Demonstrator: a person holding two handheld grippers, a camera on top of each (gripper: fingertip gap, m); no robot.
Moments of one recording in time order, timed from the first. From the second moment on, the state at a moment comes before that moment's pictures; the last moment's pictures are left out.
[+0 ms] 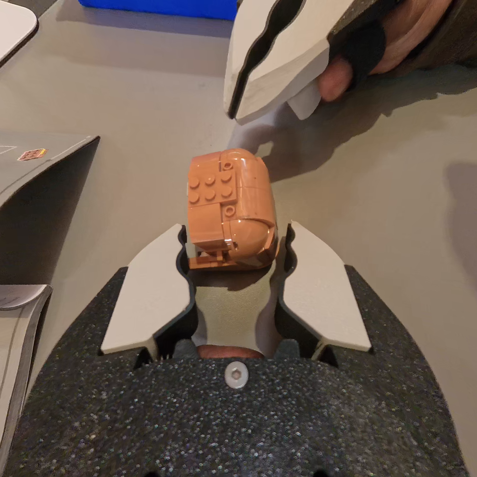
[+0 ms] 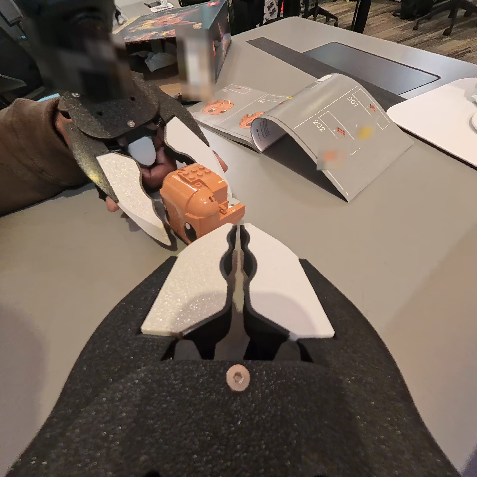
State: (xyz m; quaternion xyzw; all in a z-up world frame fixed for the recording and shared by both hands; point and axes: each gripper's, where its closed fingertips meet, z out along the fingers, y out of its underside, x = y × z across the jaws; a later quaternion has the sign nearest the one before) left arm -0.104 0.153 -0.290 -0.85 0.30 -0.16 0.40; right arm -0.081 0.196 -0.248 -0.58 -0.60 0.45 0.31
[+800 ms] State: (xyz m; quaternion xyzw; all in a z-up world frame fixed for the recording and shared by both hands) left arm -0.115 0.165 -0.284 -0.86 0.26 -0.15 0.42; right arm -0.065 0.174 -0.246 -0.54 -0.64 0.47 0.30
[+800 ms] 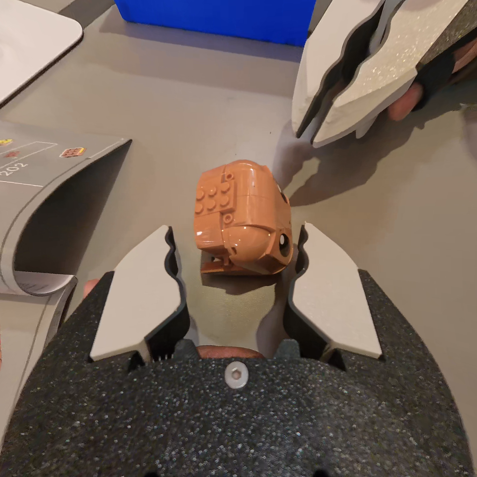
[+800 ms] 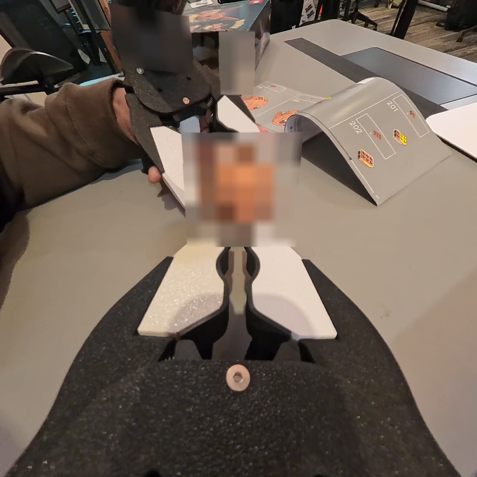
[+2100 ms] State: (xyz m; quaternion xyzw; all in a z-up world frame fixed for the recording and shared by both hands) left arm -0.121 0.162 -0.271 -0.84 0.25 -0.17 0.46; right arm 0.095 0.364 -0.179 -0.65 -0.68 0.13 0.32
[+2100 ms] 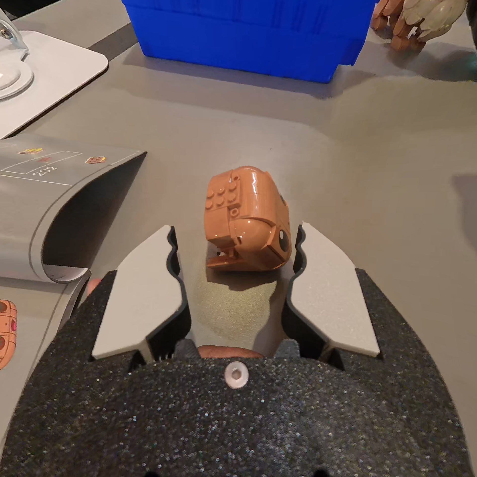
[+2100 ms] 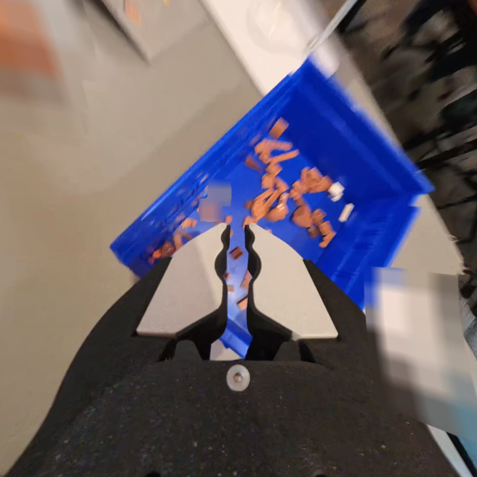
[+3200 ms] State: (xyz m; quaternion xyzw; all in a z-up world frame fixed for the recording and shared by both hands) left arm -0.124 0.162 -0.272 -0.84 0.23 -0.17 0.45; right arm 0.060 0.341 -0.286 -0.39 -0.92 0.05 0.05
